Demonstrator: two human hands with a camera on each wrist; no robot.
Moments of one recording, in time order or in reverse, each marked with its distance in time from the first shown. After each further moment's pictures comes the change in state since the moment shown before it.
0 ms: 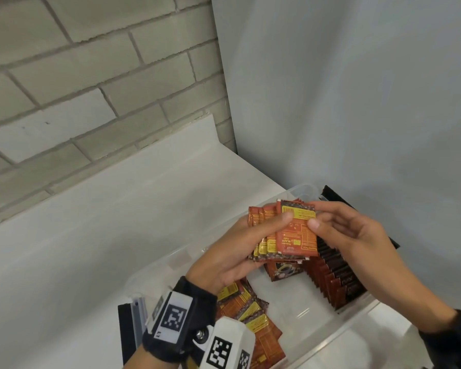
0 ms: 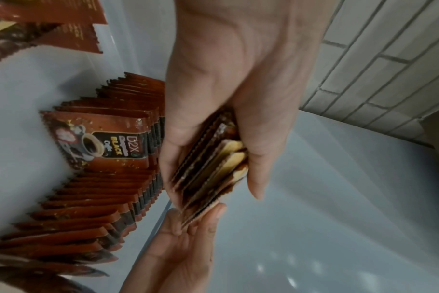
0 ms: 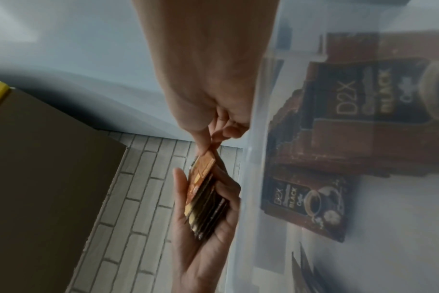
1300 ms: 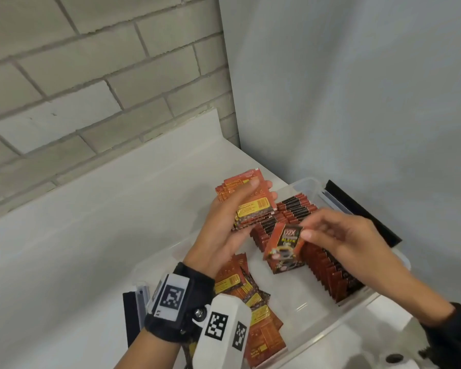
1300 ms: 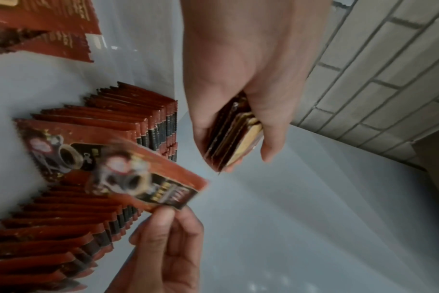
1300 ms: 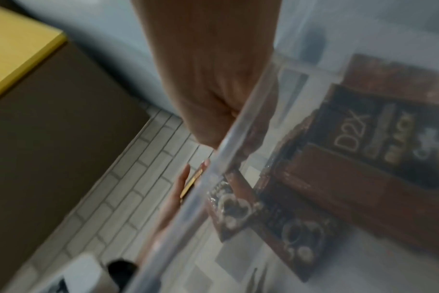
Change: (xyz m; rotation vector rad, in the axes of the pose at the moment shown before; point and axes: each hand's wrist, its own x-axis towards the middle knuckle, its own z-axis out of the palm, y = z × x) left_hand 0.004 0.010 -0.011 -0.262 0.281 0.266; right_hand 0.000 0.006 -0.002 -0.478 -0.171 -0.169
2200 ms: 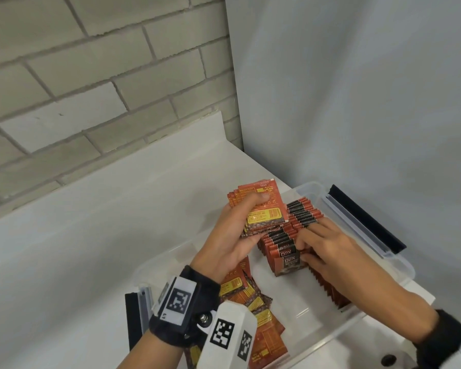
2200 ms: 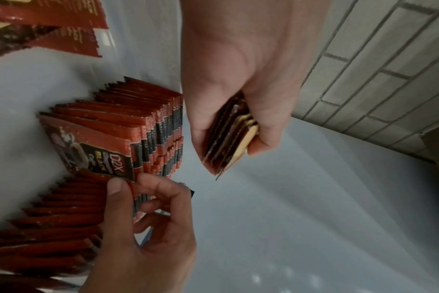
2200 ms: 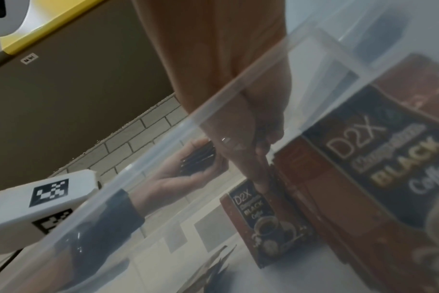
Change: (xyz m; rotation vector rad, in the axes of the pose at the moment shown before) left_hand -0.001 -0.006 0.000 -0.039 0.034 -0.141; right_hand 0.005 0.021 0.021 -0.772 -0.047 -0.441
